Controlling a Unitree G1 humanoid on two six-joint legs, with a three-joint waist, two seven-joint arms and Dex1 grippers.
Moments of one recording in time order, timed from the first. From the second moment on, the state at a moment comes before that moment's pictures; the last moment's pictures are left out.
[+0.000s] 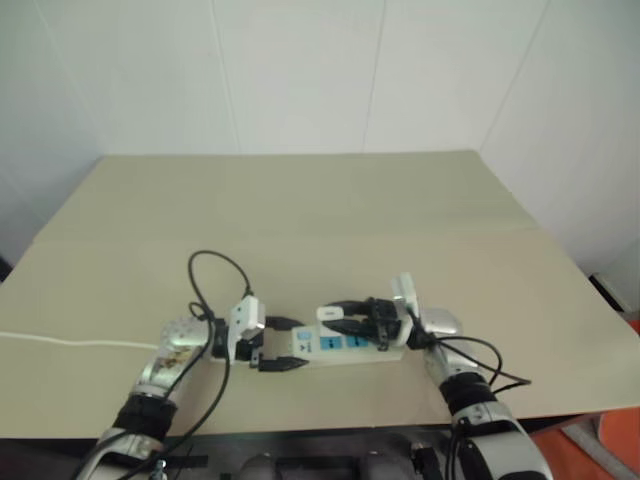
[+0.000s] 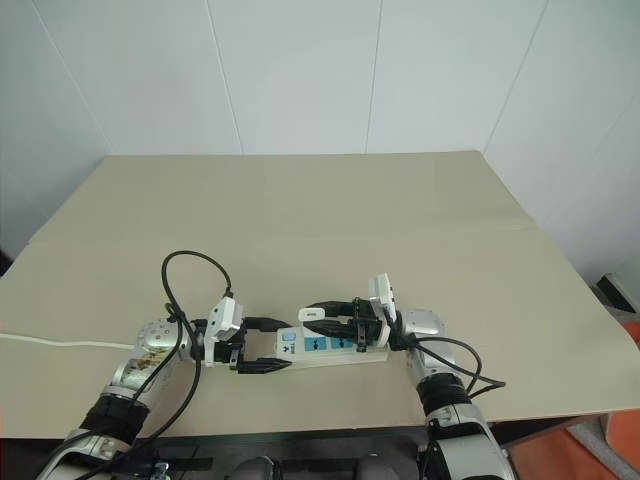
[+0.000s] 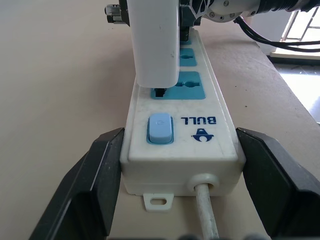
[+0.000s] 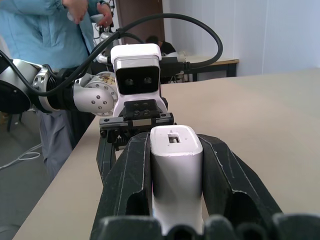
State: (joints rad) left arm -0.34 0.49 -0.16 0.28 -0.28 -0.04 -1.34; right arm -0.53 -0.19 0.04 0.59 0.39 -0.18 1.50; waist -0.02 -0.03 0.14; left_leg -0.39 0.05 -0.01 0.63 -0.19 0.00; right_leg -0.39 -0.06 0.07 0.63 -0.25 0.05
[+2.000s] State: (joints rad) left arm -0.33 0.49 -0.16 0.28 -0.27 -0.02 -1.31; right arm -0.65 -0.24 0.14 0.90 0.39 -0.35 1.56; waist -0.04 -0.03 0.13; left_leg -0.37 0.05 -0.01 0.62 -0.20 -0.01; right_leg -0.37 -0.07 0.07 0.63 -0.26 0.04
